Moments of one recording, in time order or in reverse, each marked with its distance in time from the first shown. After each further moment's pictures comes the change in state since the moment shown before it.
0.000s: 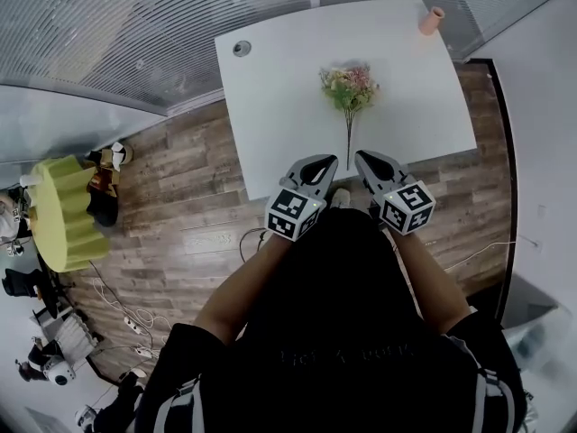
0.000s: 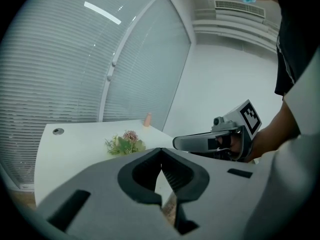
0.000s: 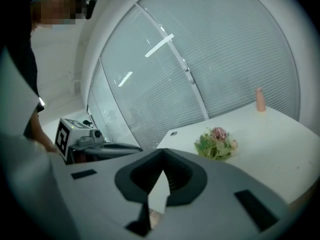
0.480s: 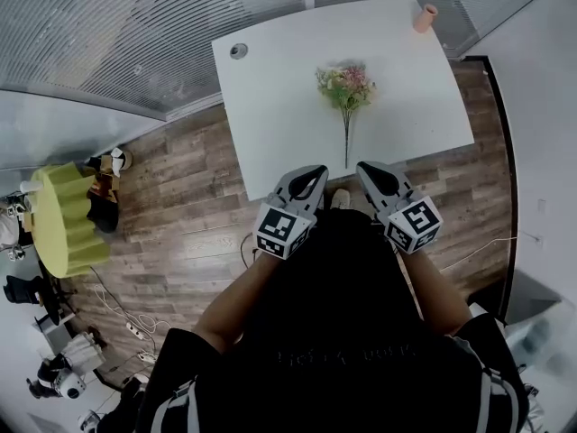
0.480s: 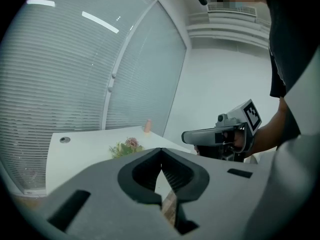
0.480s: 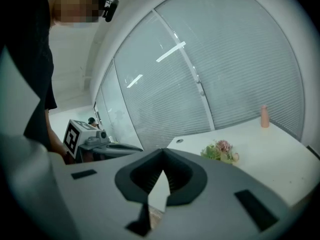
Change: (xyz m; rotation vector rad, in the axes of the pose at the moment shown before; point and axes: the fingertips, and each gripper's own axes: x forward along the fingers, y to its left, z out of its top) left arm -0.044 -0.015 0.014 0.051 -0.057 0.026; right arm -0.036 0.041 0.021 -0.116 -0.060 0.037
